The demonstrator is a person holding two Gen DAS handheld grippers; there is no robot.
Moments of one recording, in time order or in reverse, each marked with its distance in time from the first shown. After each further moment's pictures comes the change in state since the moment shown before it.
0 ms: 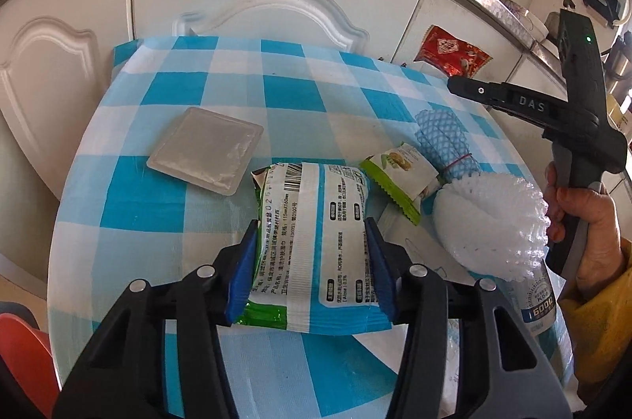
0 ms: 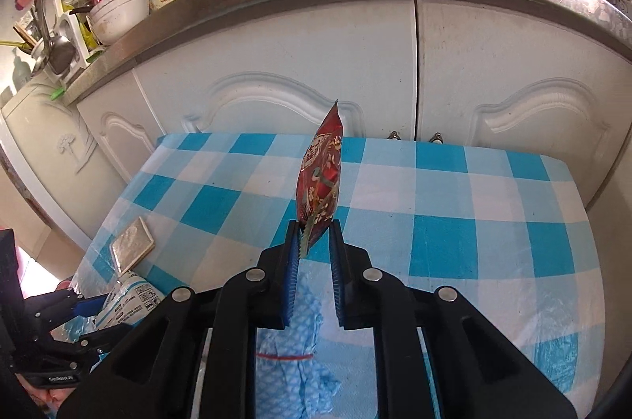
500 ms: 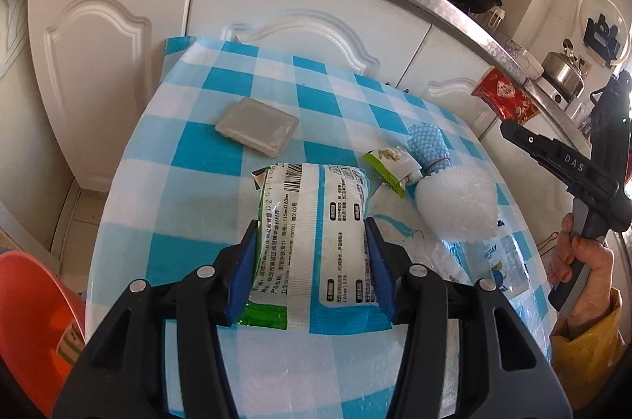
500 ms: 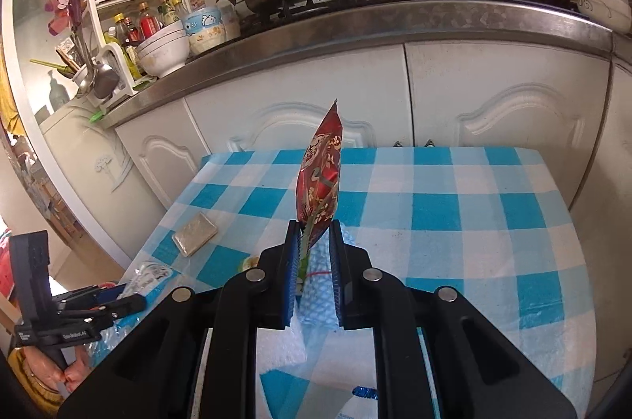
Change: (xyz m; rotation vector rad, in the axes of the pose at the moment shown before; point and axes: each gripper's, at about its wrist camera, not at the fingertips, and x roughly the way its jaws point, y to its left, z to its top) left arm -0.069 0.019 -0.040 -0.119 -0.075 -0.010; right arm -0.087 0.004 -0.041 0.039 -0.099 0.030
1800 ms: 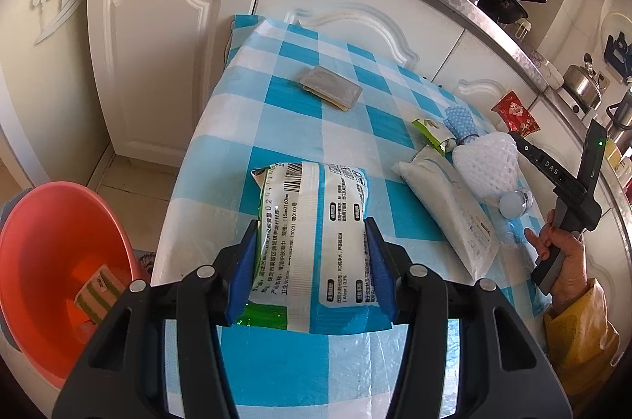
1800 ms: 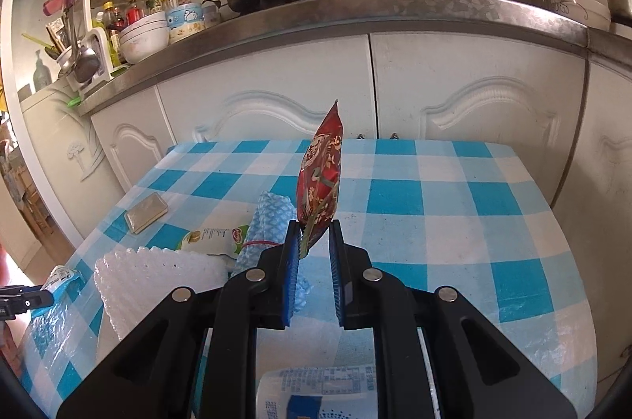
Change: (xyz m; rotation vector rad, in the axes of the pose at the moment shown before) left arm -0.042 0.040 -0.048 -0.078 -0.001 0.086; right arm 0.020 -0.027 -0.037 -0.033 -0.085 -0.071
